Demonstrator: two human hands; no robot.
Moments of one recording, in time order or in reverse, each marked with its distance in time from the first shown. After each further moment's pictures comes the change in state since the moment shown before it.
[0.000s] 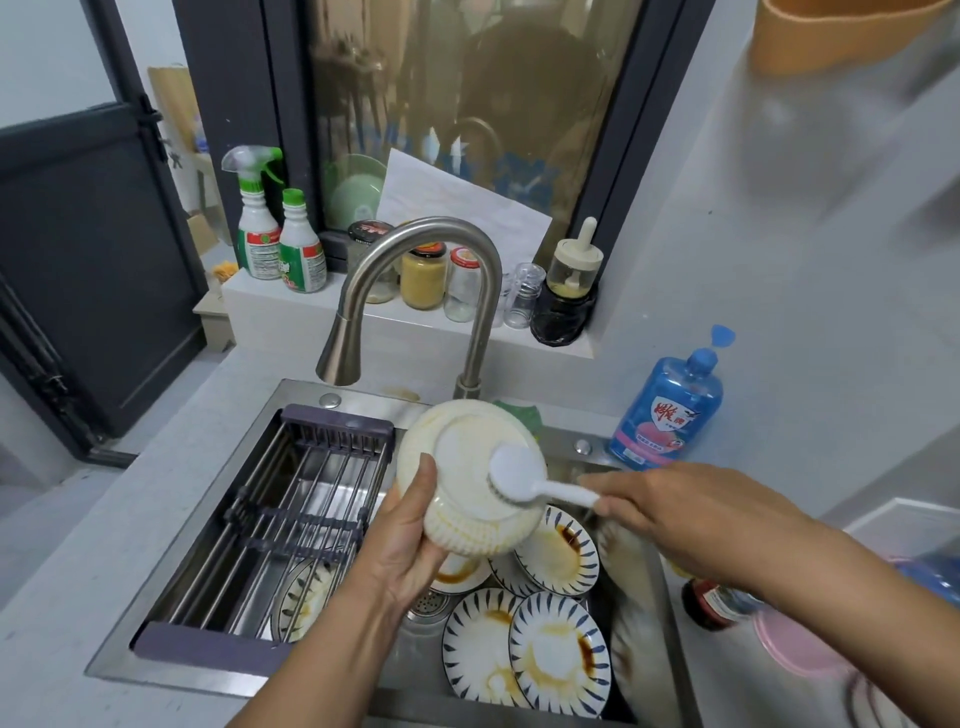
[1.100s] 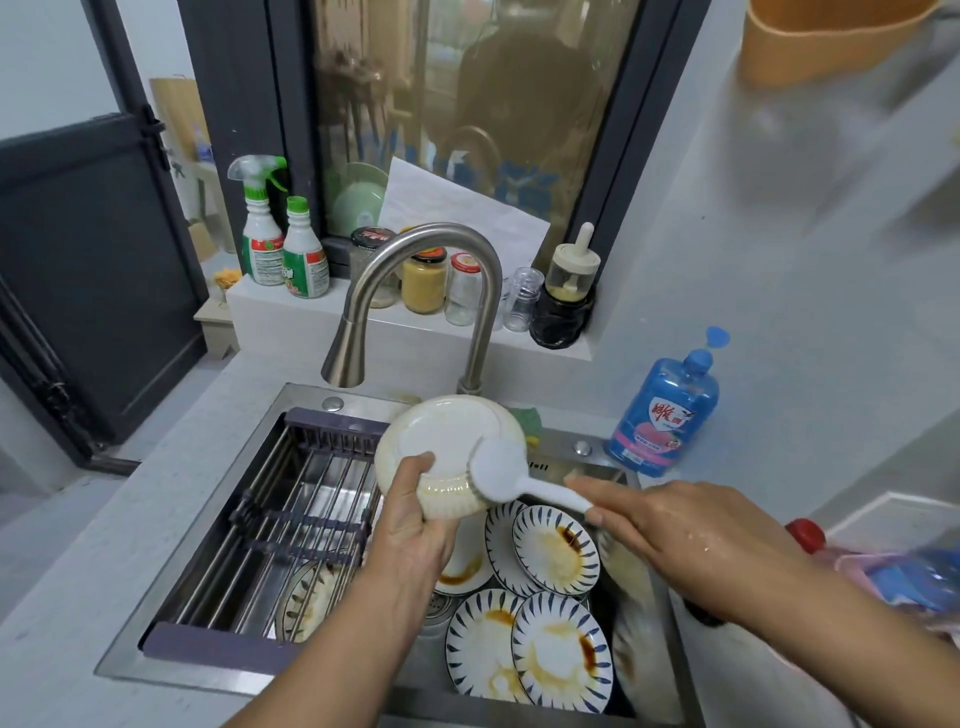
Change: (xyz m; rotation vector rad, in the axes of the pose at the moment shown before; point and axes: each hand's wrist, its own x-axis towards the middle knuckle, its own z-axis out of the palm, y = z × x) left_hand 0.004 0.007 0.028 -0.335 0.283 0.009; right_hand -0.017 -0.007 0.026 -0.045 0.210 -0.074
